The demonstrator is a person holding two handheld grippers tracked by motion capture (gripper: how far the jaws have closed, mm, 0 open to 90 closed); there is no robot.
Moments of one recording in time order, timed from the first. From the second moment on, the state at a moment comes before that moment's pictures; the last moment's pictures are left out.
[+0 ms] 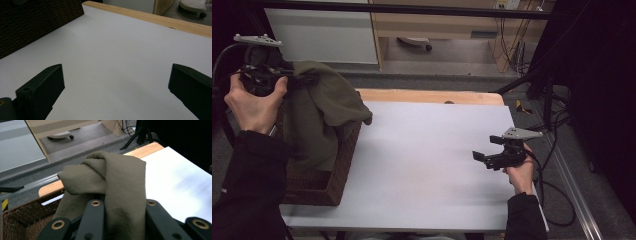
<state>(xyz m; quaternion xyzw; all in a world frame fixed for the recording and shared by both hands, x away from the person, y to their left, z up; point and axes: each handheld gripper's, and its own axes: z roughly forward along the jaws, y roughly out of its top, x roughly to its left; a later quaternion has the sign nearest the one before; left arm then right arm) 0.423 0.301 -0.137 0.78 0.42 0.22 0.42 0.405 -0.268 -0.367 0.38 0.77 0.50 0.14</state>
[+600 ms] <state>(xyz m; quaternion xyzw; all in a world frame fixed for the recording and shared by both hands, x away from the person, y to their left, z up) 0.429 0.274 -0.136 0.79 0.40 0.20 0.42 0.405 -0.269 -0.366 0.38 0.77 0.50 0.14</state>
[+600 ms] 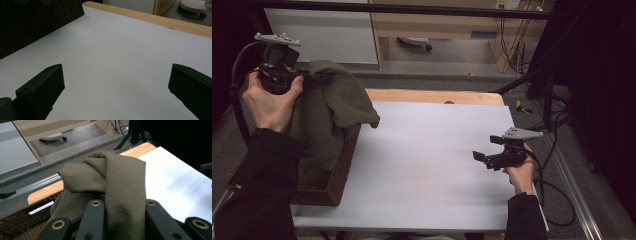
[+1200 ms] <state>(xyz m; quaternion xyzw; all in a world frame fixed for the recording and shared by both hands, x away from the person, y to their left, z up) 0.434 0.247 -0.135 0.80 0.38 0.19 0.42 0.405 -0.270 -0.366 0.37 0.77 0.50 0.14</state>
